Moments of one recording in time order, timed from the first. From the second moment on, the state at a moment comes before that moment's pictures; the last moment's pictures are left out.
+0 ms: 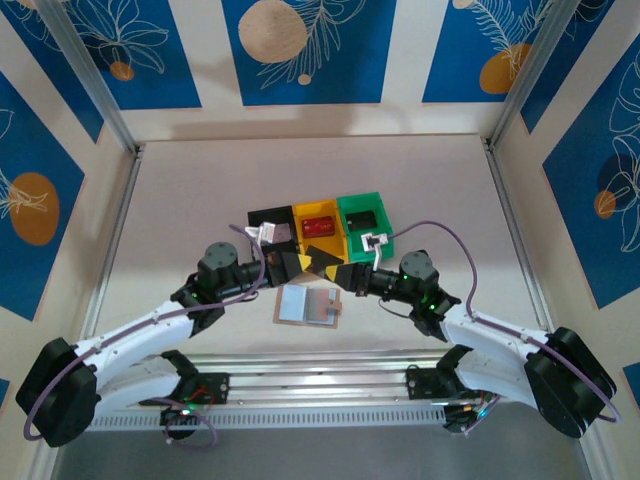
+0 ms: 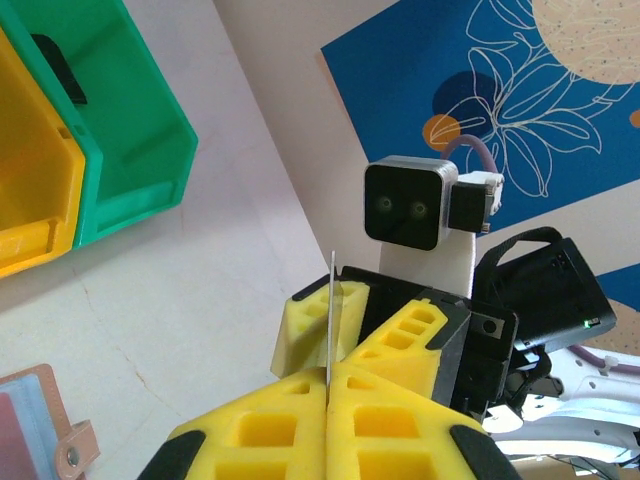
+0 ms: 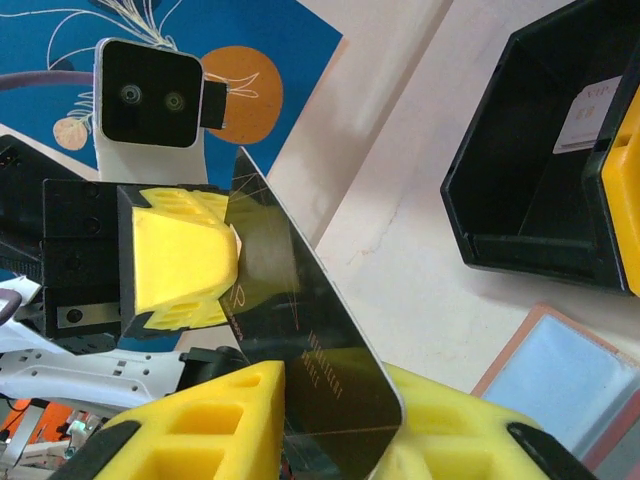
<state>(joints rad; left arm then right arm) -0.71 1.03 0.47 0.41 0.47 -0.99 0.68 1.03 0.31 0.61 -0.54 0.92</state>
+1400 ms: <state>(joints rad) -0.63 0.92 0.85 -0.24 0.42 -0.54 0.60 0.91 0.42 0.13 -0.52 0.78</state>
